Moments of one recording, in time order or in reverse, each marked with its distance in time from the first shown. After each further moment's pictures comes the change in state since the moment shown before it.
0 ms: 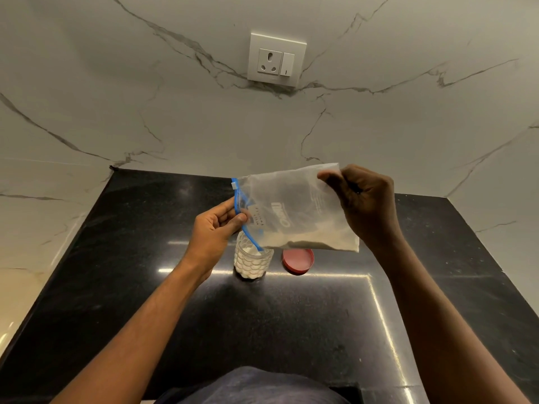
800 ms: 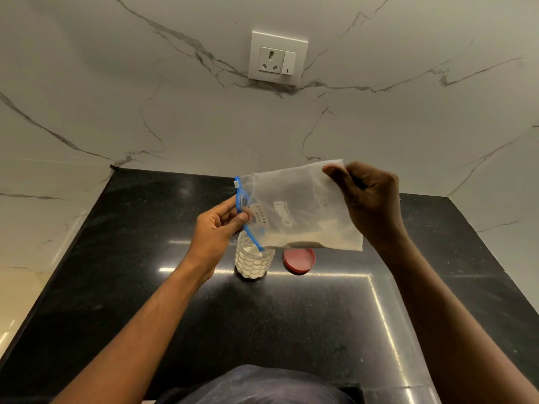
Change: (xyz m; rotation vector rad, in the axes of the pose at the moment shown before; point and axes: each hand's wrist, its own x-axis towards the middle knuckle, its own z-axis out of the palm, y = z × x) left_hand 0.002 -0.002 0.001 0.019 0.019 -0.023; right_hand 0.004 0.000 0.000 0.009 -0.016 0.047
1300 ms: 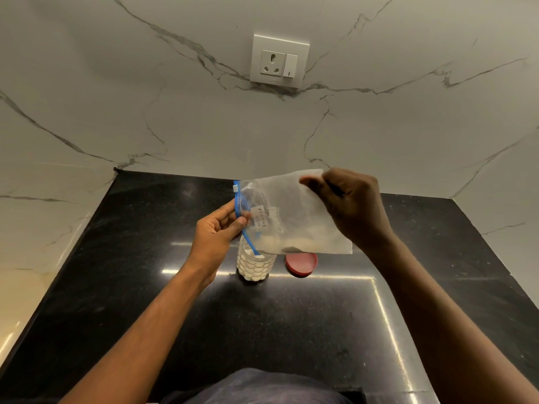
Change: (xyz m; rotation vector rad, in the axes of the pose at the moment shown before) left_hand 0.002 -0.011 -0.005 -0.026 0.031 -0.014; right_hand 0.005 -0.010 0.011 -0.104 -0.039 -0.122
